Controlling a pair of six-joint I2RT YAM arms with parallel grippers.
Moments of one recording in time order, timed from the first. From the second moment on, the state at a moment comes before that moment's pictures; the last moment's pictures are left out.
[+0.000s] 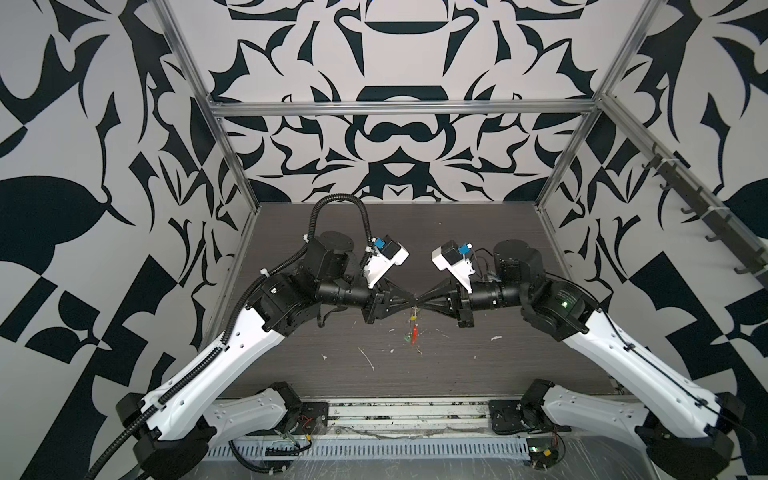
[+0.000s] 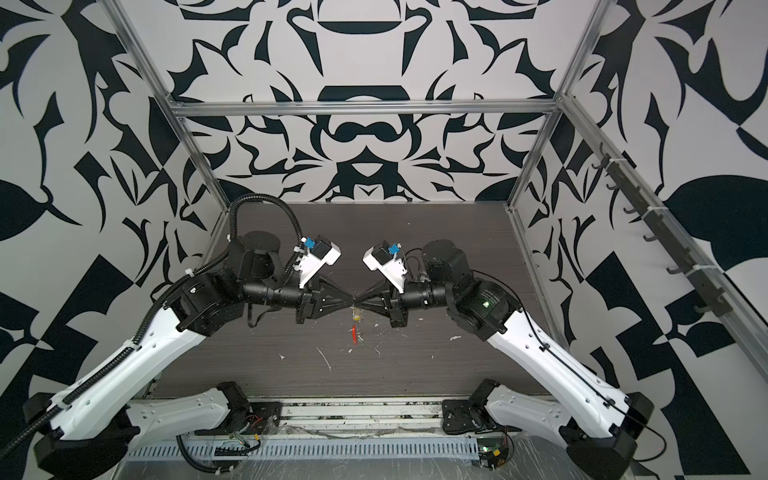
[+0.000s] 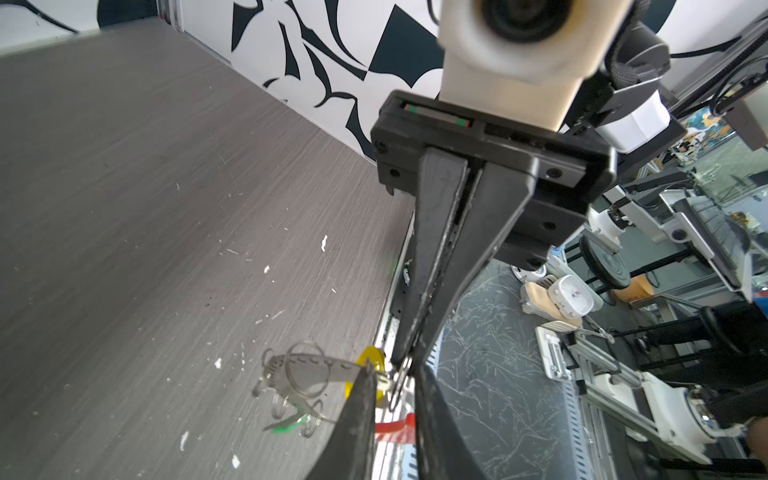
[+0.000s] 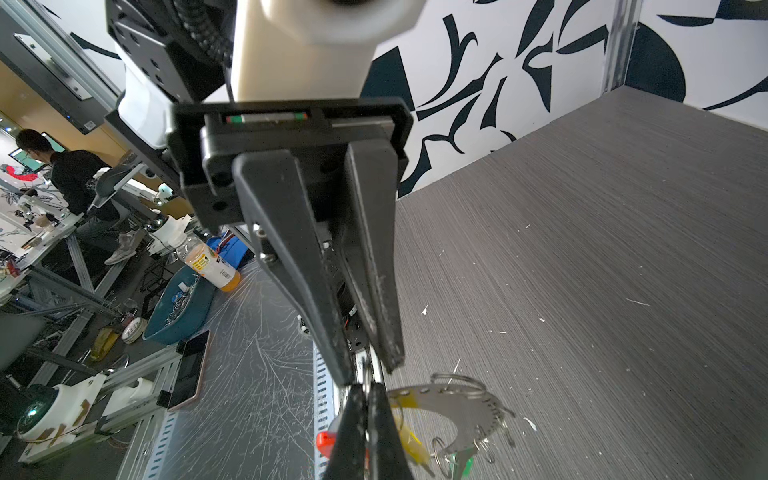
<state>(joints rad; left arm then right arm) -0.82 1.09 1.29 -0.71 0.67 -0.18 0.75 1.03 1.16 -0.52 -0.77 0.15</state>
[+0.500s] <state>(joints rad) -0.82 1.09 1.29 -0.71 0.68 -0.16 0.75 1.03 1.16 -0.52 -0.76 0.16</state>
